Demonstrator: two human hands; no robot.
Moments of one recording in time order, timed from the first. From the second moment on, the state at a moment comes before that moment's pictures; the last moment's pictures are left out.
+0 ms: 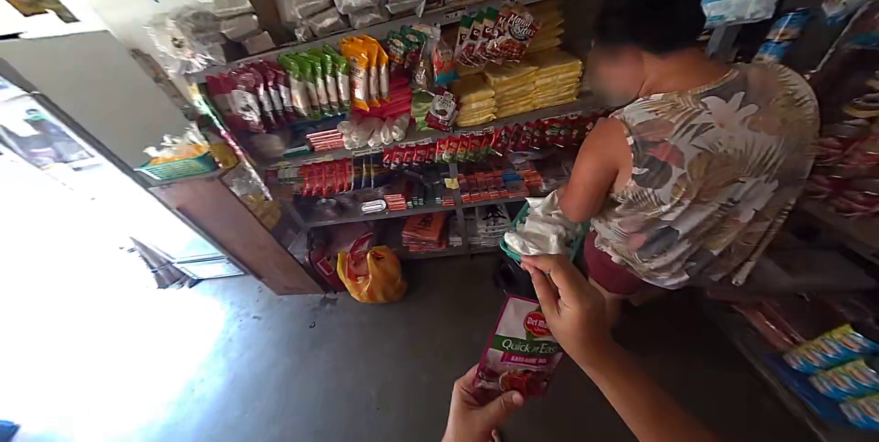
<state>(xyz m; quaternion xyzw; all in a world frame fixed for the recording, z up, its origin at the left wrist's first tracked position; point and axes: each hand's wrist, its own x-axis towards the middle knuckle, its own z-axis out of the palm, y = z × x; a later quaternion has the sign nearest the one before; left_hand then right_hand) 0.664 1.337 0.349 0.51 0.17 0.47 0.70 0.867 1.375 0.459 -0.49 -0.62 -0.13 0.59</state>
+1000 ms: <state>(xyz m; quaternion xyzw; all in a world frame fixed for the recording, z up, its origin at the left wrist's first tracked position) 0.967 1.874 0.549 0.62 0.18 0.58 0.50 1.117 1.766 0.595 -0.41 -0.57 -0.06 0.71</state>
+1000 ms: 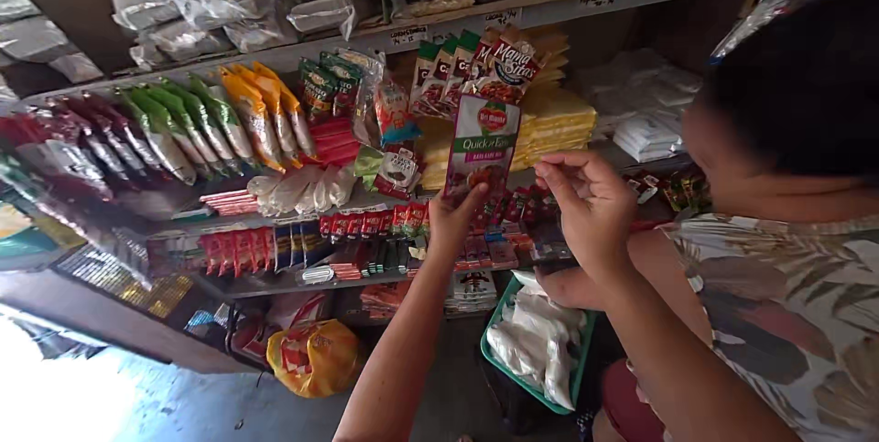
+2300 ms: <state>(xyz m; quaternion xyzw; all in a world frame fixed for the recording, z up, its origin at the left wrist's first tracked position) 1.177 2.029 0.608 0.46 0.07 0.49 0.73 1.293 2.018 0.729 -0.58 -0.53 -0.07 0.62</state>
